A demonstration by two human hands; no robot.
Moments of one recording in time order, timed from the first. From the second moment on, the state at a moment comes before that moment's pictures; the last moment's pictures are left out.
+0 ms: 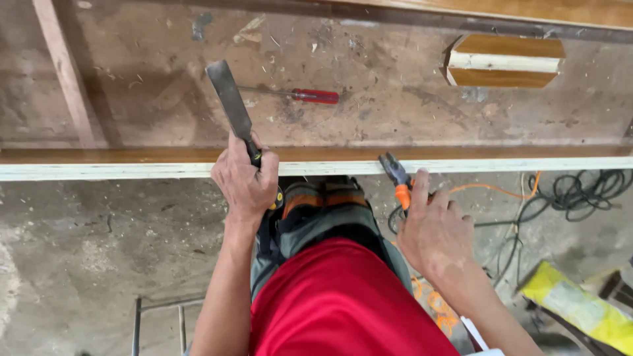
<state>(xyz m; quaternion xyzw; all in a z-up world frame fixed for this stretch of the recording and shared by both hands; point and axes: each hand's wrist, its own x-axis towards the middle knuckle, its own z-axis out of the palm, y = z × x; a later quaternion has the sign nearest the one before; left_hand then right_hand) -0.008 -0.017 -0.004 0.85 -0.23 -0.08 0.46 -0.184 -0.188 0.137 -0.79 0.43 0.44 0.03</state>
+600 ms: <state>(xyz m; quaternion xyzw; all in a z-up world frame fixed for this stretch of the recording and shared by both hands) 0.009 -0.005 0.017 0.79 -0.17 -0.24 0.53 -0.155 -0.162 0.127 -0.75 0.47 0.47 0.03</state>
